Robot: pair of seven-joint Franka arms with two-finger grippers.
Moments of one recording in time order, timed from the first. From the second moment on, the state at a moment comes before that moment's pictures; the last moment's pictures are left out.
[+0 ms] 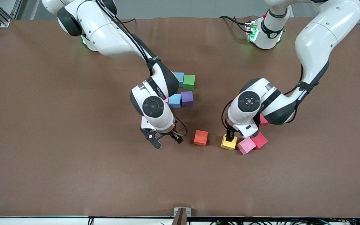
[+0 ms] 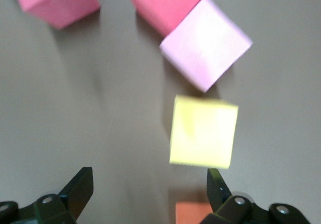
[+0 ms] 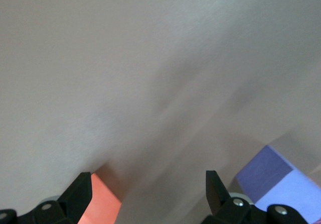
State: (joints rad) left arm 0.28 0.81 -0.93 -1.63 0.74 2.04 -2.22; right arm 0.64 0.93 -0.04 -1.04 0.12 2.01 1.43
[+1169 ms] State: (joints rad) left arm 0.22 0.88 -0.79 -1.60 0.77 2.23 -2.05; right arm 0.62 0.93 -0.08 -1.05 0.04 1.89 1.63
